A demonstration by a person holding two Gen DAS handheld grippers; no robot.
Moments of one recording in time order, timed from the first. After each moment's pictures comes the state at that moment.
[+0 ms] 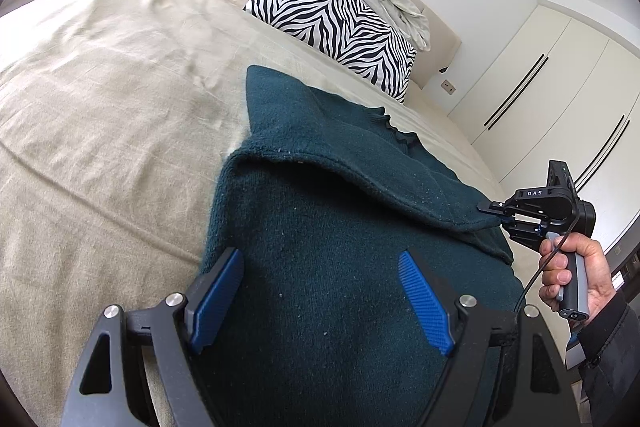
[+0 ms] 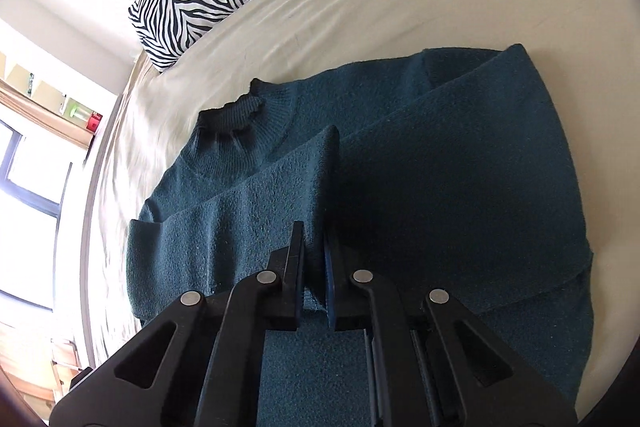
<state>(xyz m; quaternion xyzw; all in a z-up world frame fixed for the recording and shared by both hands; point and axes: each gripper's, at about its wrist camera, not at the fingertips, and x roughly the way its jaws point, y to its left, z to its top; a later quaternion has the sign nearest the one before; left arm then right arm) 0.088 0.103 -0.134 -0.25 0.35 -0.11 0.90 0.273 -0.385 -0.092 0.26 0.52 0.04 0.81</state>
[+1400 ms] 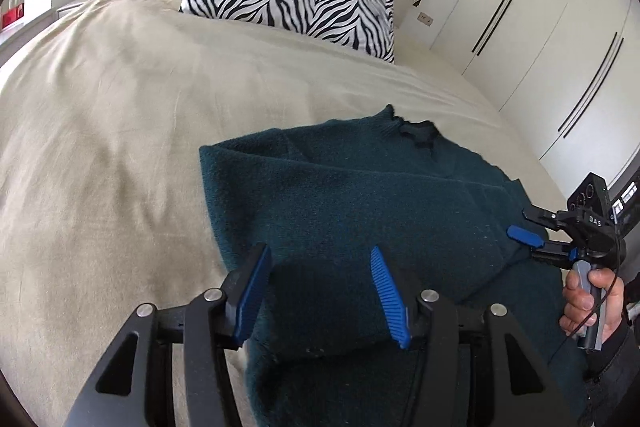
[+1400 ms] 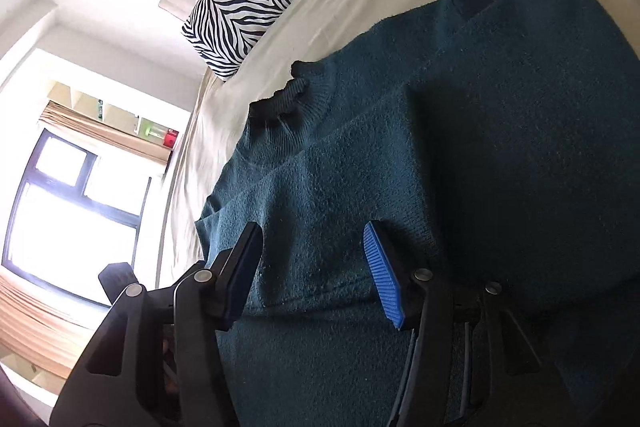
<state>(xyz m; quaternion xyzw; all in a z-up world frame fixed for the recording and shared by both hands) 0.222 0.108 -0.105 -0.11 0.40 -0.18 0.89 0.260 -0.387 -0.128 0.37 0.47 0.17 0.79</state>
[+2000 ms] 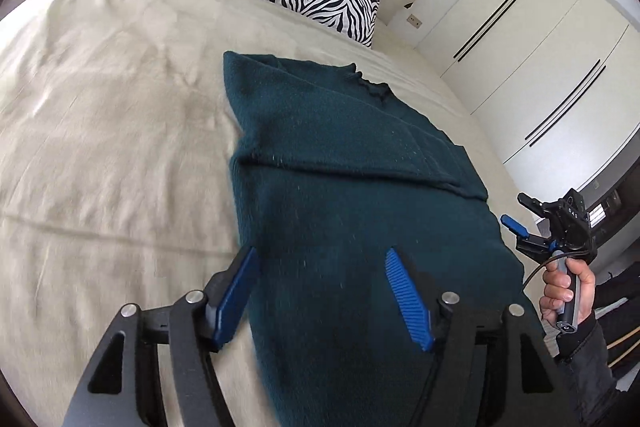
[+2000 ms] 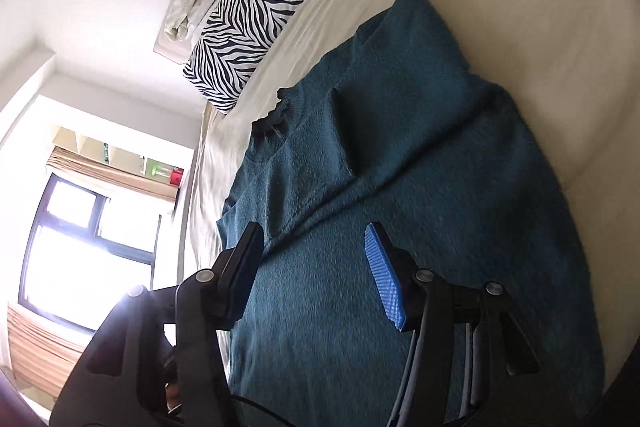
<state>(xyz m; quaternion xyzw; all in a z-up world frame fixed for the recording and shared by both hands) 0.079 0.142 -0.110 -0.20 0.44 -0.21 0.85 0.139 -0.451 -0.092 0.42 0.43 0.12 0.79</state>
